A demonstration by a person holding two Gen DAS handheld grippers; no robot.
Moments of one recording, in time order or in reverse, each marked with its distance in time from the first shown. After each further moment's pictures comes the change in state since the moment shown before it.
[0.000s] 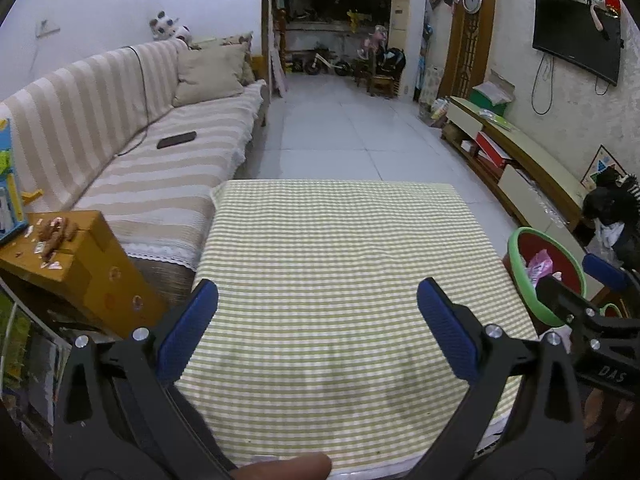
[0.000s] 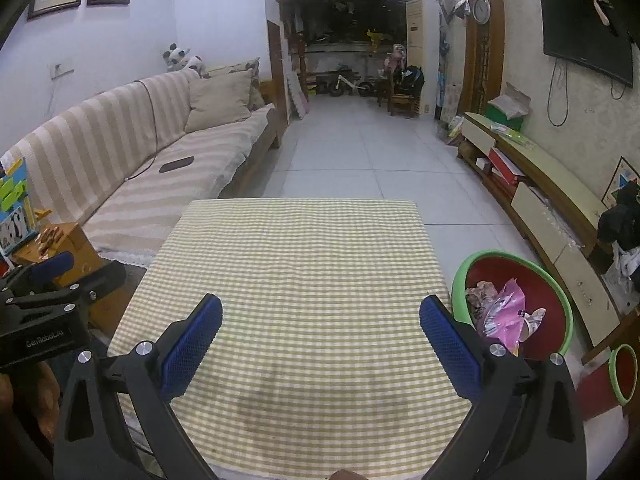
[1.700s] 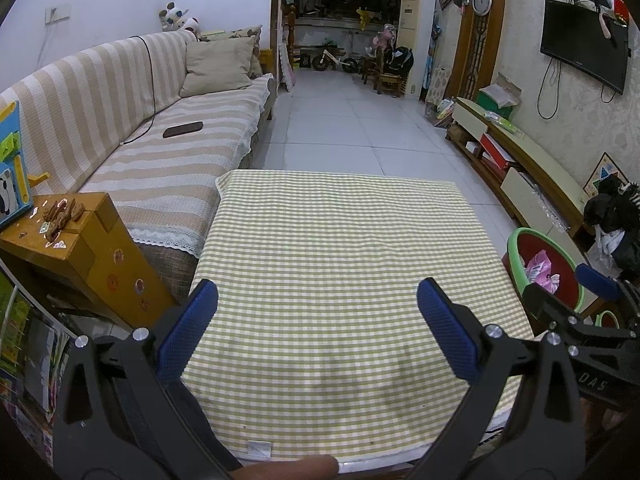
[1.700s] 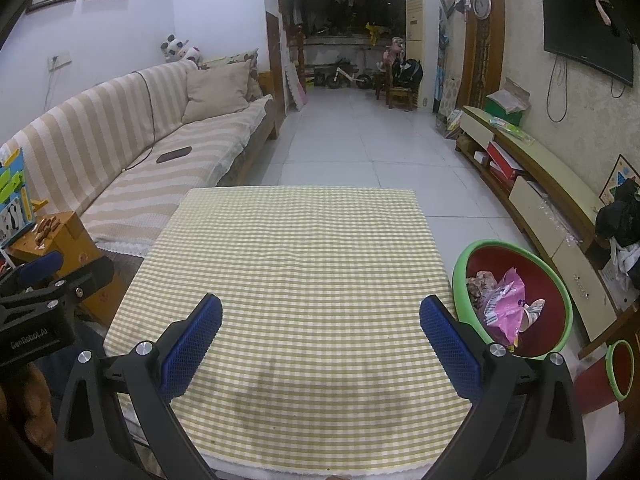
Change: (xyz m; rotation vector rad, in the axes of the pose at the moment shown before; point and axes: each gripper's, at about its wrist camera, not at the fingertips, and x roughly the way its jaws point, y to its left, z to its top) left arm -0.007 0.005 -0.009 -0.037 0.023 -0.002; right arm 0.003 0.000 -0.012 -0.003 0.030 -0.014
